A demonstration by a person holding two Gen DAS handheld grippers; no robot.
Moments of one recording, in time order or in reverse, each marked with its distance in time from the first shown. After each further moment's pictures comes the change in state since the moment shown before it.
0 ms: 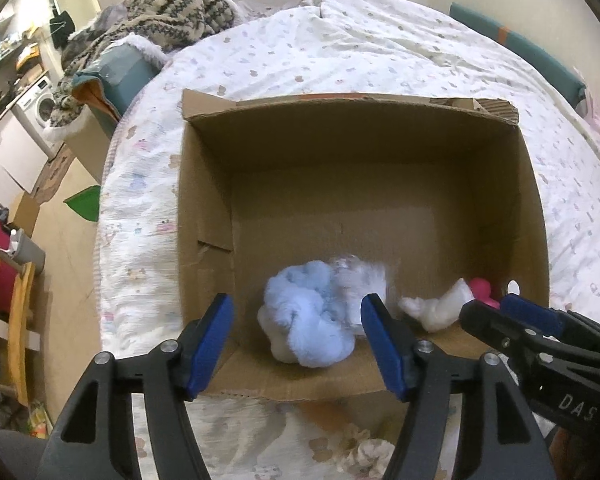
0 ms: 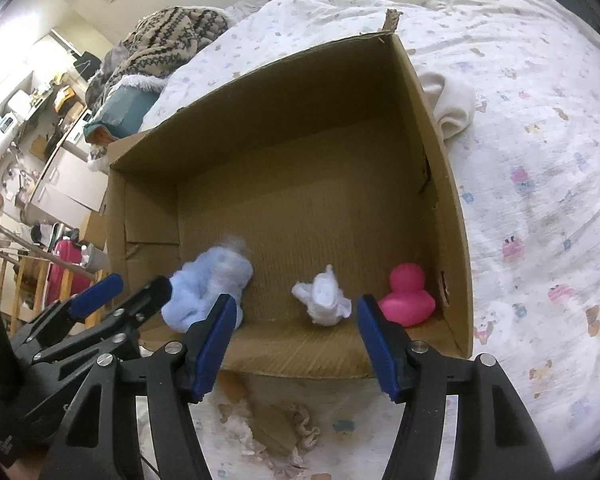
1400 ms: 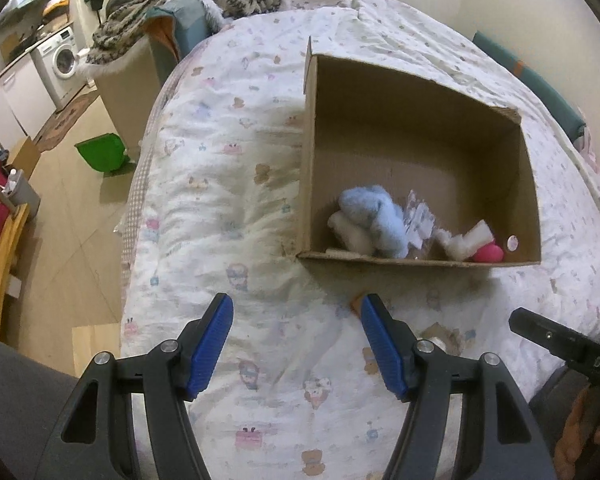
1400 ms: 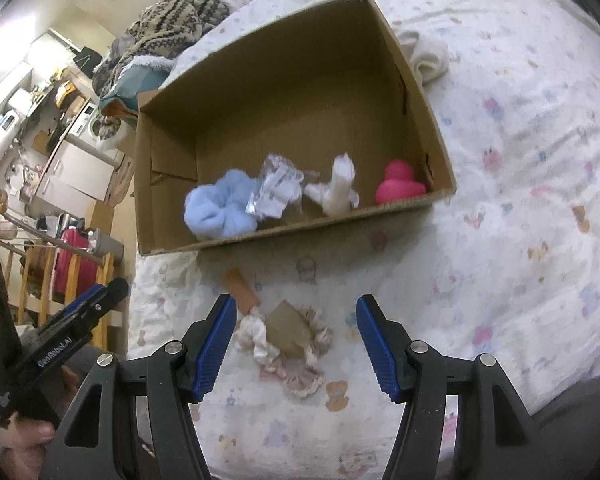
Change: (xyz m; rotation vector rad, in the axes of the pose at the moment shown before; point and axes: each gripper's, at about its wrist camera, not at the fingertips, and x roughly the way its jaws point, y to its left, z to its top) left arm -0.040 0.078 -0.087 -0.168 0.020 -0.064; right arm -0.027 0.006 -0.076 0.046 0.064 0.025
